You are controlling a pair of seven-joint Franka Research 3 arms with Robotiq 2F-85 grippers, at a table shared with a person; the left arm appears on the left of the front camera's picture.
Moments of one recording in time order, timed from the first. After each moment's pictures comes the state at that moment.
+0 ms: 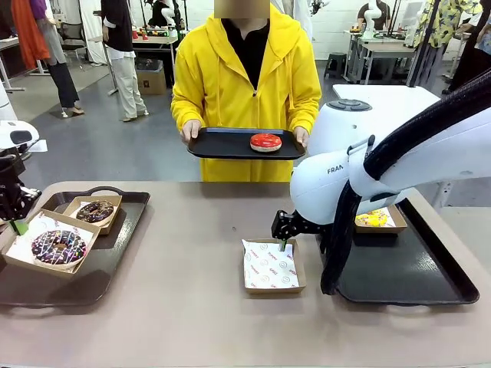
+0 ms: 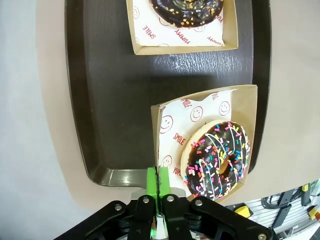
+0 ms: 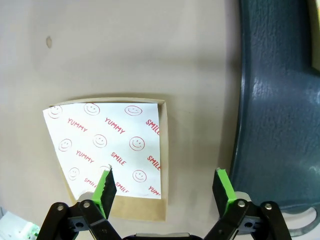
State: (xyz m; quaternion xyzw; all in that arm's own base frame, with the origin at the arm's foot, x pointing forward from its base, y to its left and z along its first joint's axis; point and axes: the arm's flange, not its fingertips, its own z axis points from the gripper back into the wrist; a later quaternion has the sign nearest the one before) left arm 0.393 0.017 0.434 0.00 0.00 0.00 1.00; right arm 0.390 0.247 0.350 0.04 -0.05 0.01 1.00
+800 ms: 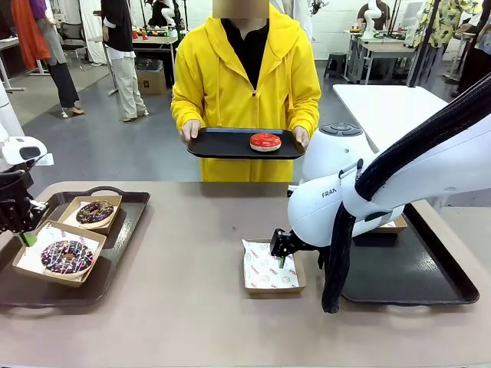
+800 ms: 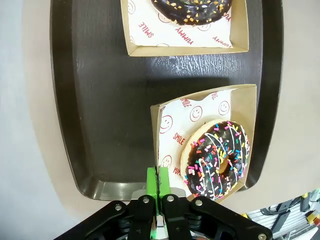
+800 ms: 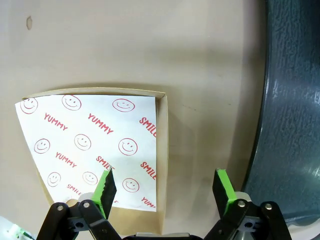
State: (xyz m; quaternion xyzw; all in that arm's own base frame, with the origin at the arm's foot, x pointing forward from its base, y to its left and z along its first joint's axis) left arm 0.398 0.015 0.401 -0.01 0.00 0.01 1.00; right arm 0.385 0.250 0.315 0.04 -0.04 0.03 1.00
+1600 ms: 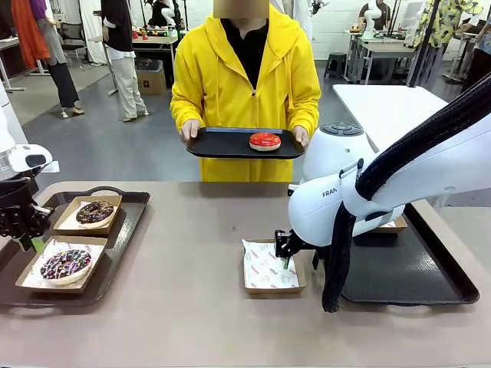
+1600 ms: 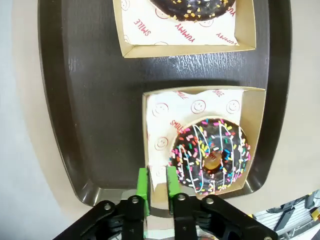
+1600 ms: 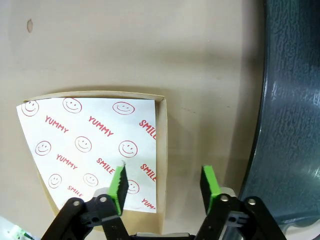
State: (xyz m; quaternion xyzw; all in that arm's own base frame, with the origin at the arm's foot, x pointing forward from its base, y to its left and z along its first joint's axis) left arm 0.403 0.015 0.385 -0.01 0.02 0.00 1.00; right arm 0.386 0.250 0.315 0.04 -0.04 0.03 1.00
